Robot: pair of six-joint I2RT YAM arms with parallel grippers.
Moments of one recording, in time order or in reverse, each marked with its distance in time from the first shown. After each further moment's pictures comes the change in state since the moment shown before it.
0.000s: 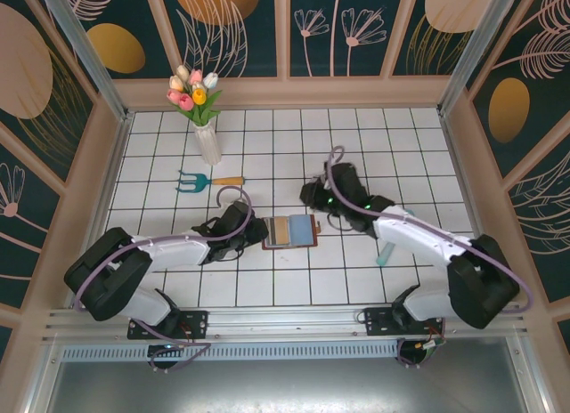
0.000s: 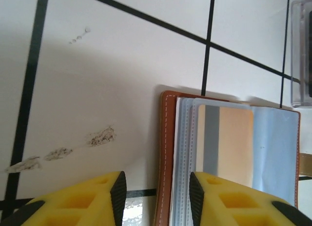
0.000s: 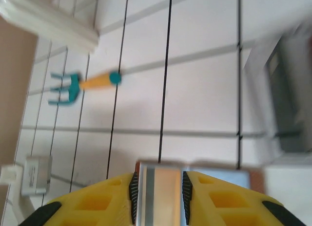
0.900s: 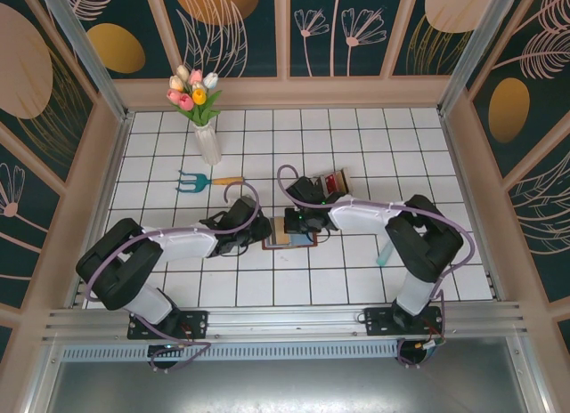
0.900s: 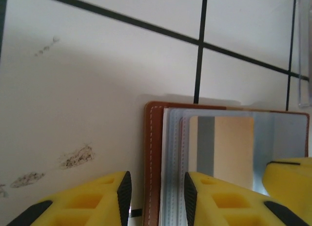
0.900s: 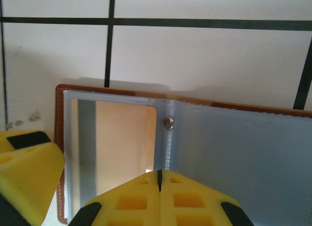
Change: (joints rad) left arm 0.000 0.100 0.078 -0.027 0.021 0.037; right arm 0.178 0.423 0.161 -0.175 -0.031 -0.037
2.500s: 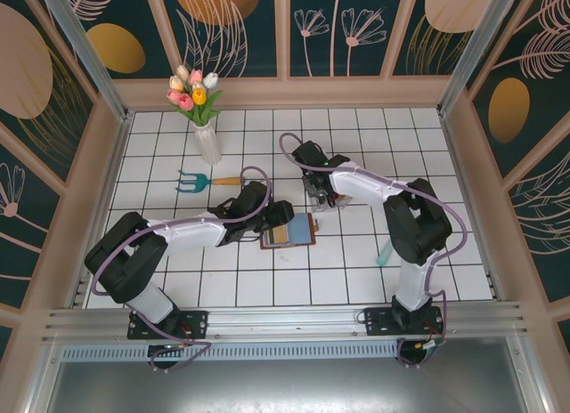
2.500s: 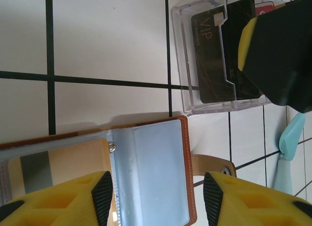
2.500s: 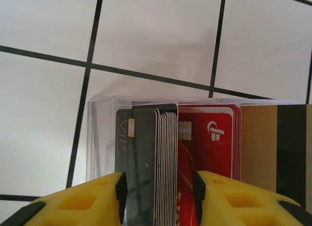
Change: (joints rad) left arm -0.012 0.055 0.162 0.064 0.139 0.011; right arm -0.166 0.132 0.343 -0.319 0.502 -0.406
